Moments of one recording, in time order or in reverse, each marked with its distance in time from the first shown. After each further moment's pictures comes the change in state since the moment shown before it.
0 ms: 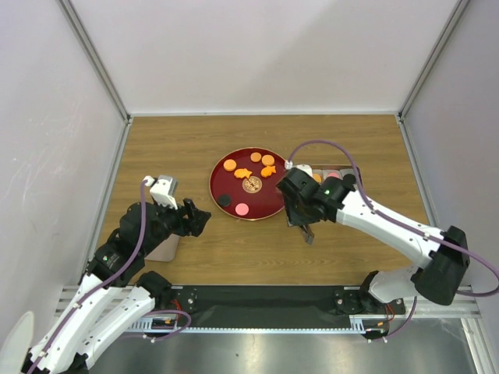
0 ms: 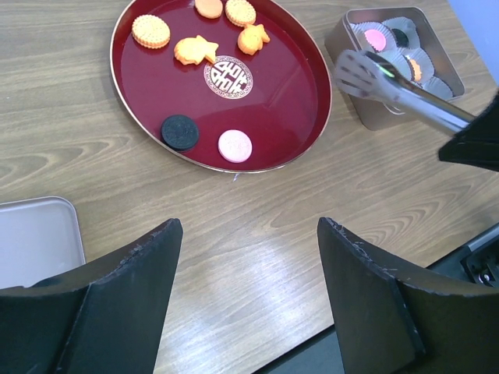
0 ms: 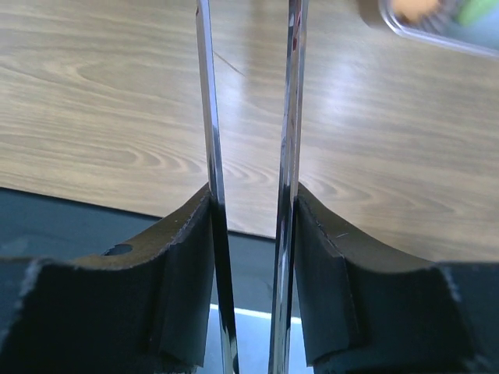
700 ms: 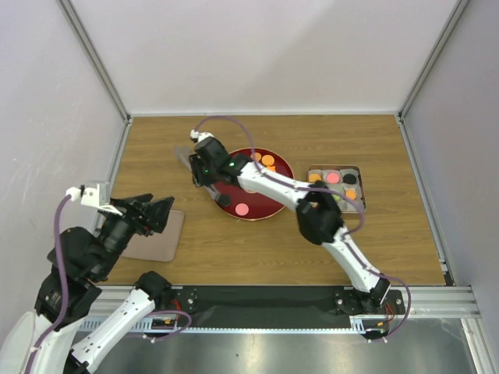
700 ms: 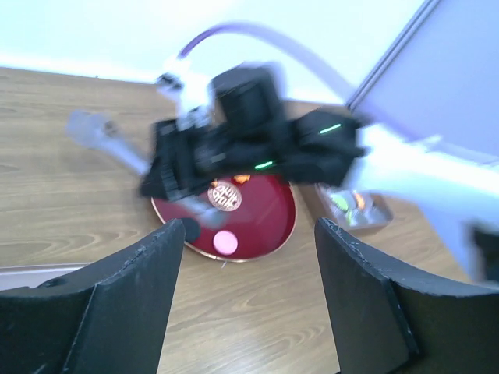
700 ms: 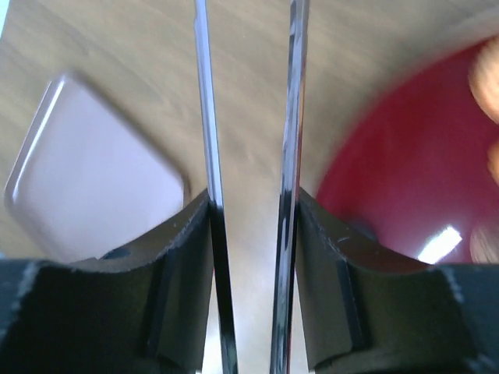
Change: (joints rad) left arm -0.001 -0.135 0.308 -0.101 -0.160 -0.038; right arm 0.048 0.961 0.881 0.548 -0.213 -0.189
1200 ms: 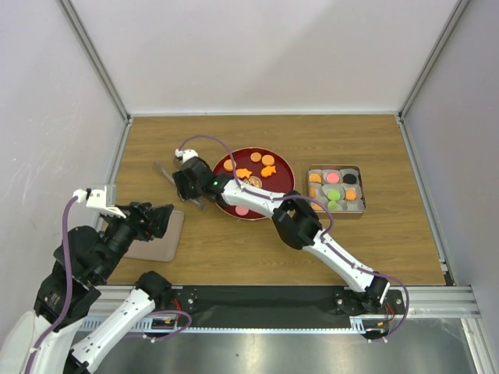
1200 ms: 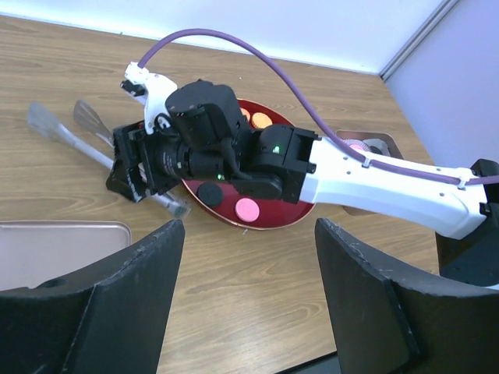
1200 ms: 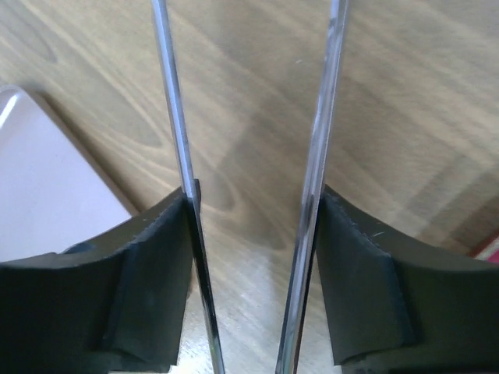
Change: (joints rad) left arm 0.000 -0.008 0.021 -0.134 -0.045 -0.015; right arm 0.058 0.363 0.267 0.172 0.021 -0.045
